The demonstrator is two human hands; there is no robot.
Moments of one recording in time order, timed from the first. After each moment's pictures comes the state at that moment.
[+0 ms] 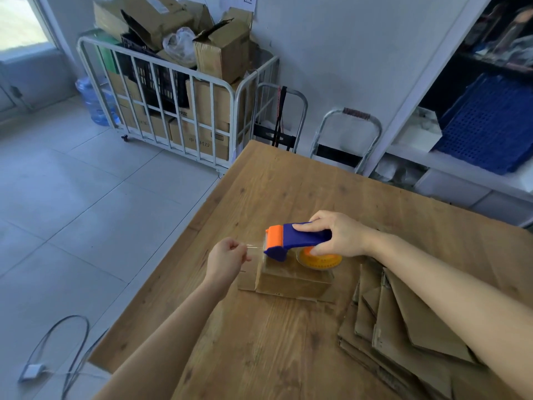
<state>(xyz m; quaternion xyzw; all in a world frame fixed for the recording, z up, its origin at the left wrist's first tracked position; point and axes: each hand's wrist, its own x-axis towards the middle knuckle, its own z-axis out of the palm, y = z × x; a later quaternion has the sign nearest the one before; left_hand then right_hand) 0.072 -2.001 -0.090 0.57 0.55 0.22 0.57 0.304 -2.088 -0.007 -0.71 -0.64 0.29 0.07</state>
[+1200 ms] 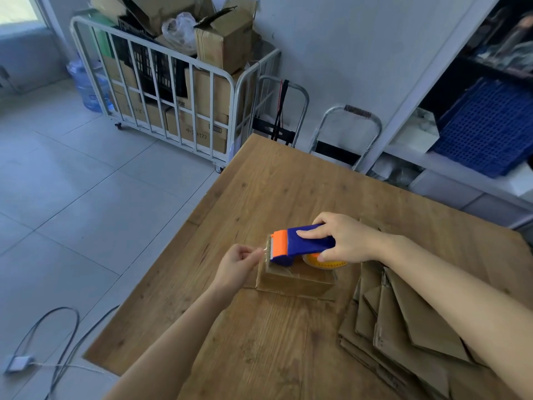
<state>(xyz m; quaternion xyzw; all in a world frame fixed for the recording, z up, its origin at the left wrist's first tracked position) 0.067 -2.009 -0.118 0.56 0.47 0.18 0.66 0.289 -2.088 0.000 -0.70 -0.67 0.24 -0.04</state>
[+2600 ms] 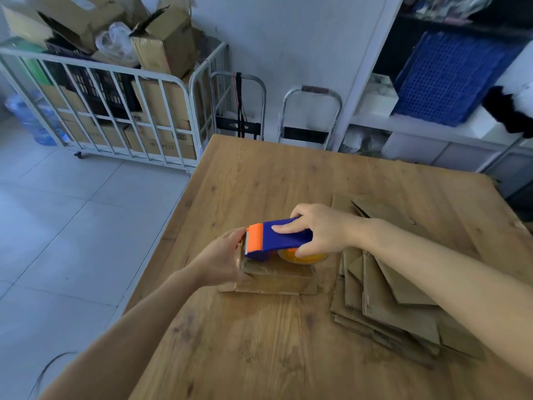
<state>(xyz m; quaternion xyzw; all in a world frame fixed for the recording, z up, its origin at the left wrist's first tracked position) 0.084 -1.971 -0.090 0.89 0.21 0.00 0.40 0.284 -2.113 0.003 -0.71 -0.66 0.23 0.01</state>
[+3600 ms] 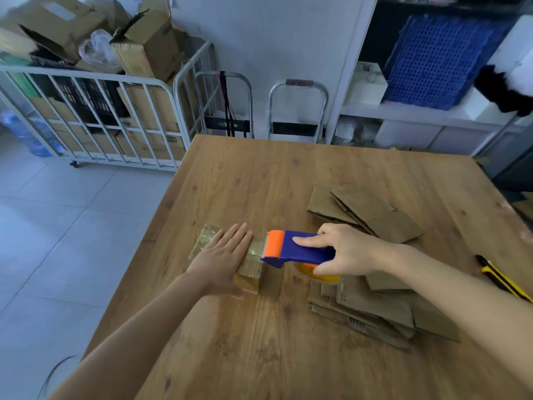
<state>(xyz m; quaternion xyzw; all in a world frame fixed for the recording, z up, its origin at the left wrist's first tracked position) 0.112 -2.020 -0.093 0.99 0.12 -0.12 0.02 0.320 -2.217 -0.024 -0.76 -0.59 0.26 0.08</state>
